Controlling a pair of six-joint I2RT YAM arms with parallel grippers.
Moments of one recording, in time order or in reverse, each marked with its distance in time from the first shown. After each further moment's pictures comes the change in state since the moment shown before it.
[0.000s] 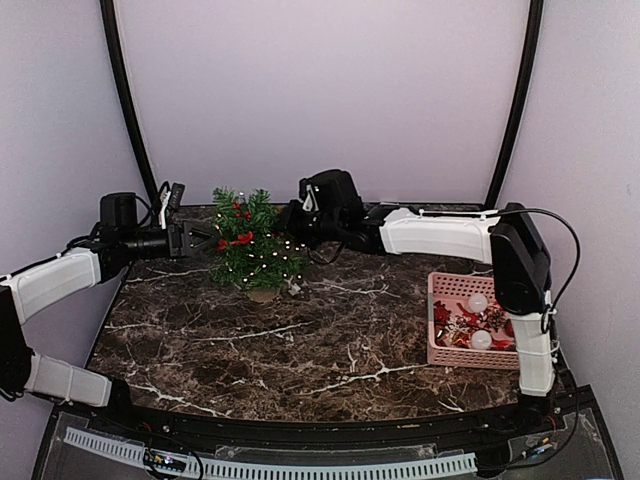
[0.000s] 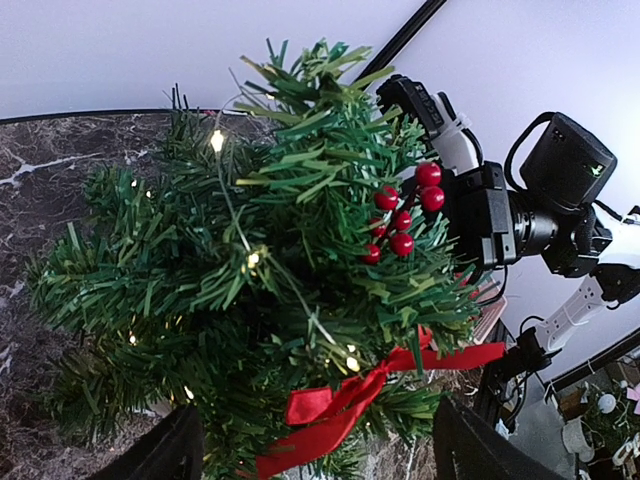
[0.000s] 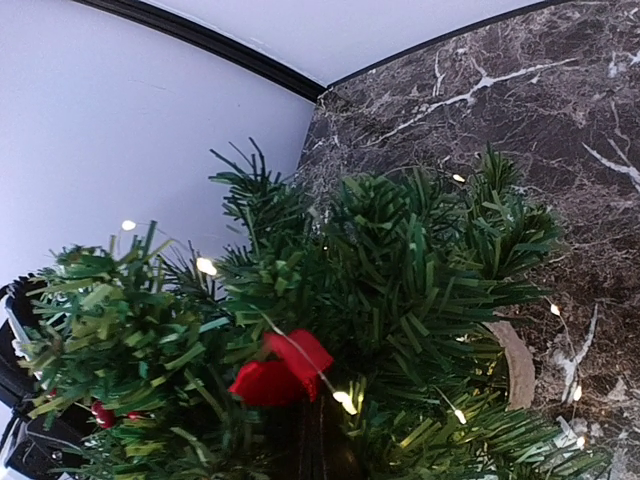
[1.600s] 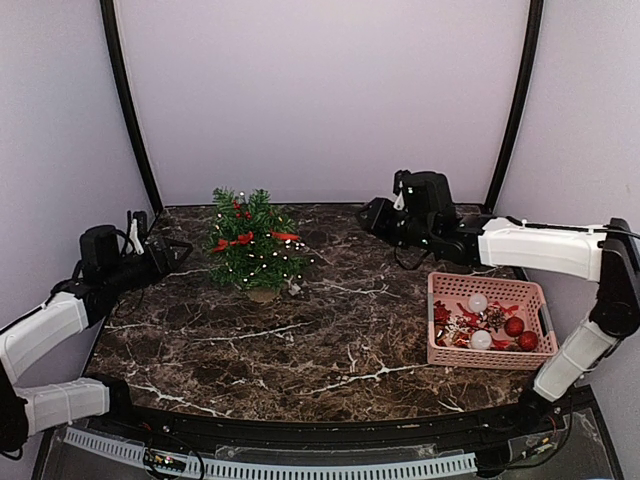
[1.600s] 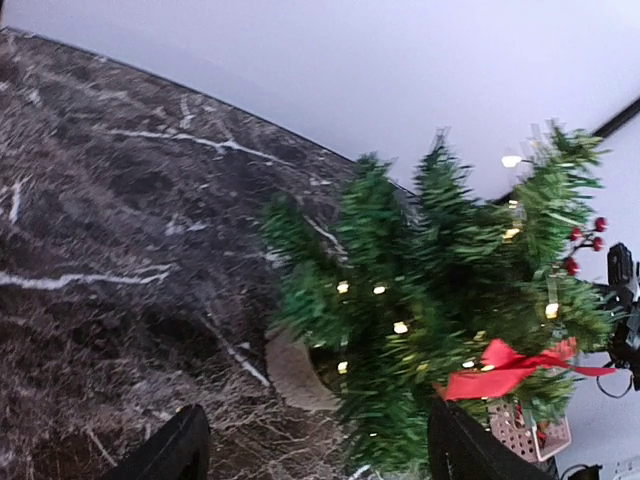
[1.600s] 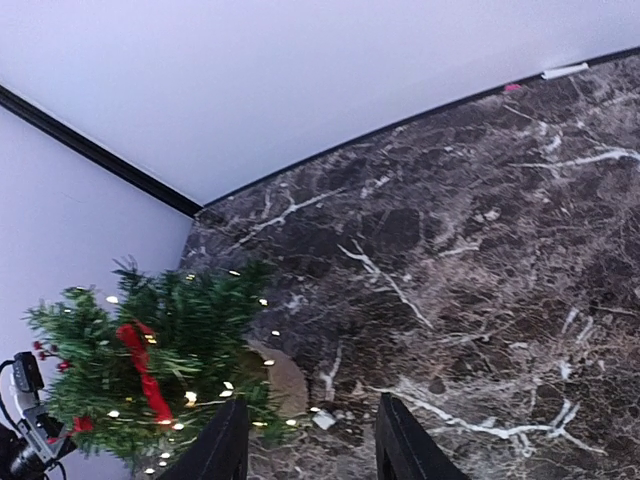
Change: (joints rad) left arm 0.039 -0.293 -0.252 0.035 -0.426 -0.240; right arm -0.131 -0.554 -0.597 0.013 0.285 -0.158
